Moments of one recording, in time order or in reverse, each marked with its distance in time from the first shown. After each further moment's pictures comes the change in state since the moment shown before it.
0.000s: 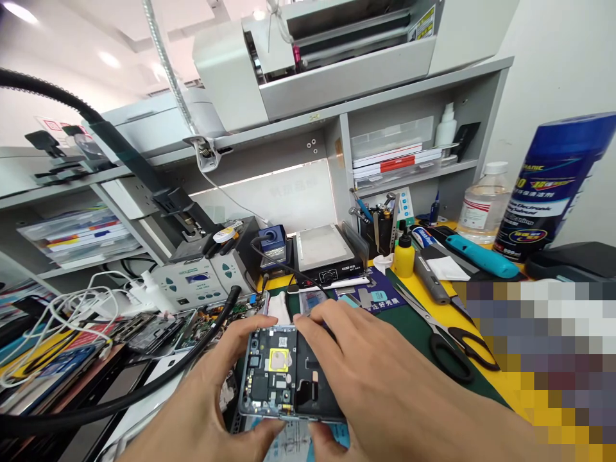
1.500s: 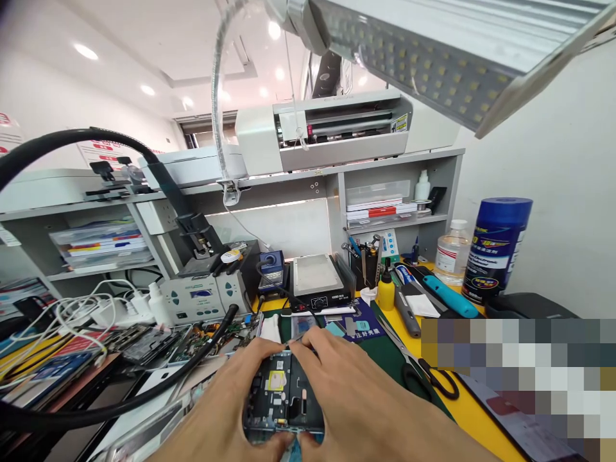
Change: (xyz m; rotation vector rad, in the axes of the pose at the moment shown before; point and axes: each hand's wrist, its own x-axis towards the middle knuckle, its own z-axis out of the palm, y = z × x) left_hand 0.001 -0.002 0.027 0.190 0.153 0.207; right_hand 0.007 0.002 -0.021 0.376 -0.457 0.106
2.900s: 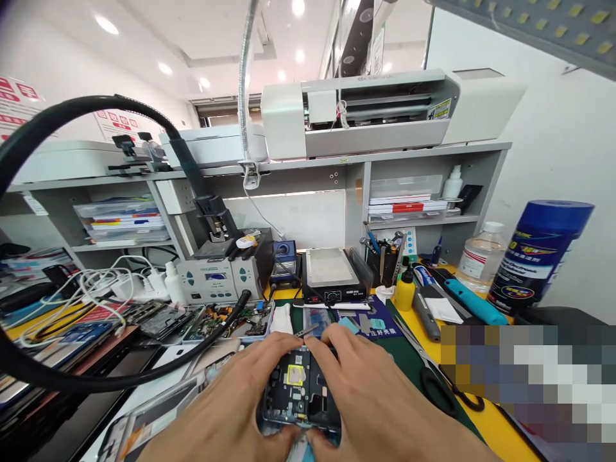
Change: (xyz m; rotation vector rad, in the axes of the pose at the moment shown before) left_hand -0.003 0.004 -0.012 0.037 -0.228 -0.065; right_hand 0.006 0.002 0.022 -0.147 -0.043 0.161
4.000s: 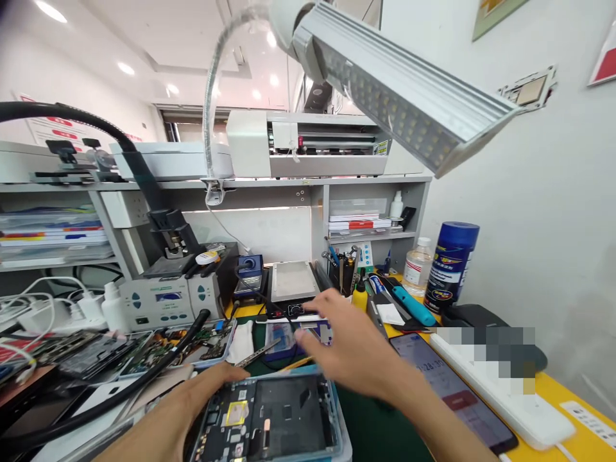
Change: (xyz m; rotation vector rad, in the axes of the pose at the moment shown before) left_hand -0.004 -0.008 -0.011 -0.092 0.058 0.026; right_hand 0.003 0.051 -0.039 0.078 0.278 0.103
